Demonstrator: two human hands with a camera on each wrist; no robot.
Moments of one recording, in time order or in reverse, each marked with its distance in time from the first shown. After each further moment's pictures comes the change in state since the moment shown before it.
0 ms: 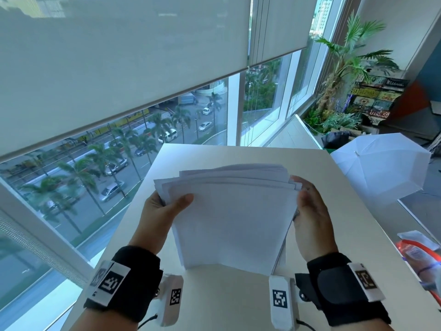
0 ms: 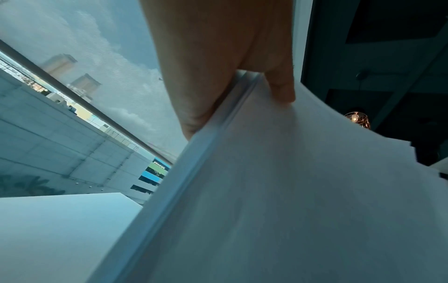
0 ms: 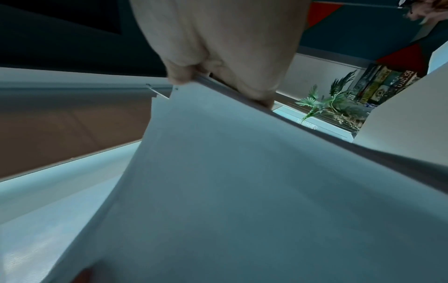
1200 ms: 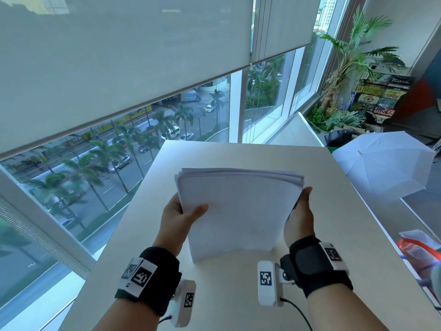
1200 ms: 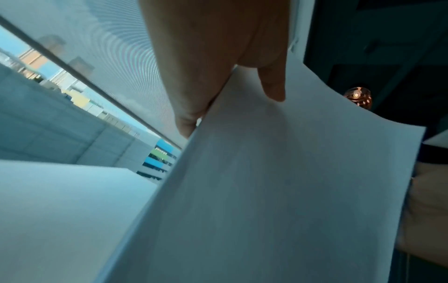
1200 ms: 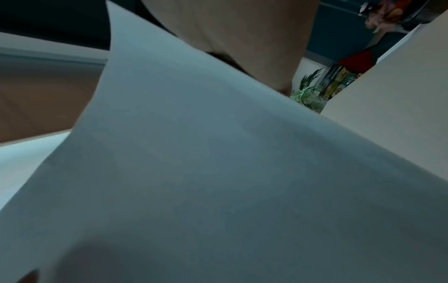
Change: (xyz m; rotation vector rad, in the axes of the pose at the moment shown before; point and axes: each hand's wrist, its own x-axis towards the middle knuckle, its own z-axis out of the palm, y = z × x) left_hand -0.017 -0.029 0.024 0.039 0.054 -0.040; right_hand 0.009 0.018 0.006 0.073 0.294 0.448
